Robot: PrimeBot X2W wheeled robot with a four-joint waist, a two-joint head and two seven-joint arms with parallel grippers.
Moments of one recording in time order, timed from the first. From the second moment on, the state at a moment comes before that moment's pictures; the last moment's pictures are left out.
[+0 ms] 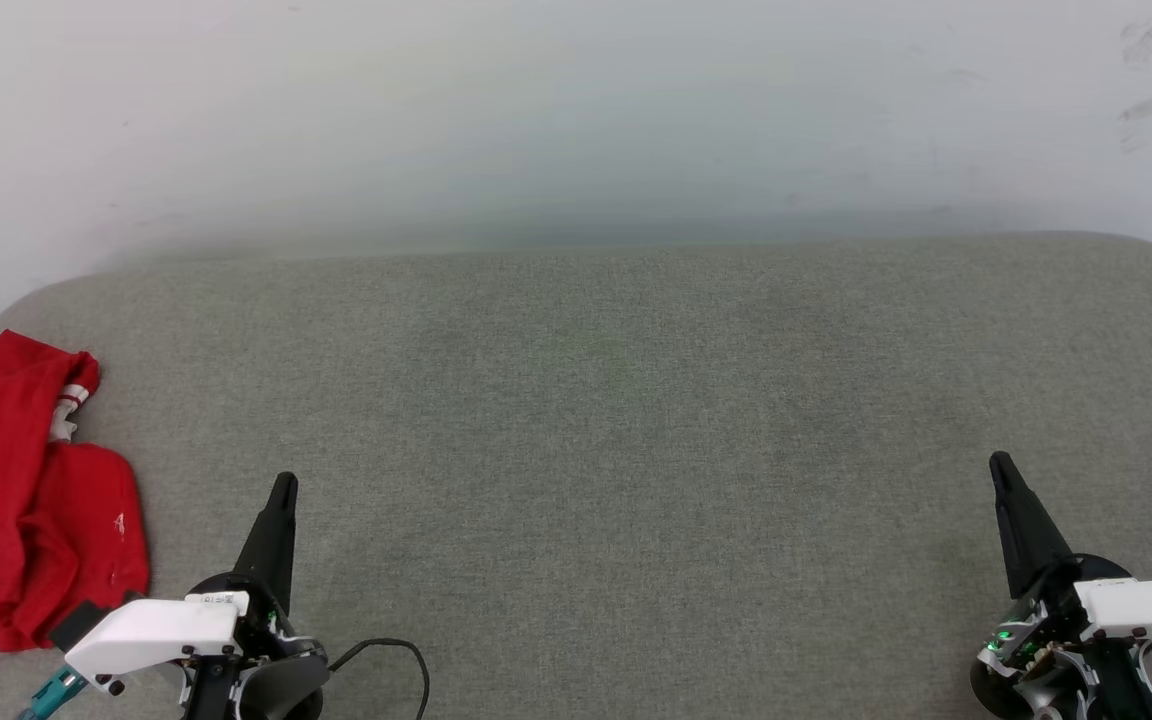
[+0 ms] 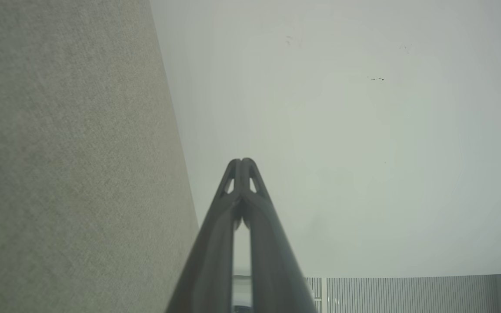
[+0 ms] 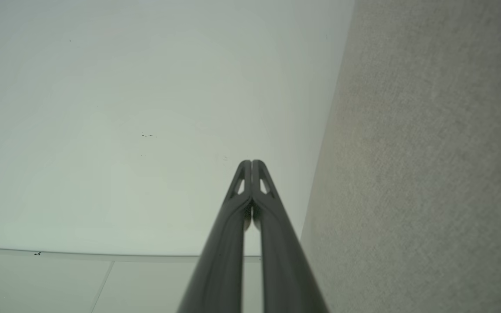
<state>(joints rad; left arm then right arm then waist) -0.11 0.05 0.11 0.25 -1.61 -0.13 0.11 -0.10 -0.05 -0.11 0.24 1.62 0.13 0.11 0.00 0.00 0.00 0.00</state>
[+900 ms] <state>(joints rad) -0.08 0.05 0.11 0.28 -1.61 -0.13 0.11 -0.07 -0.05 -0.11 0.28 1.62 0.13 0.11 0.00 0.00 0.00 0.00</state>
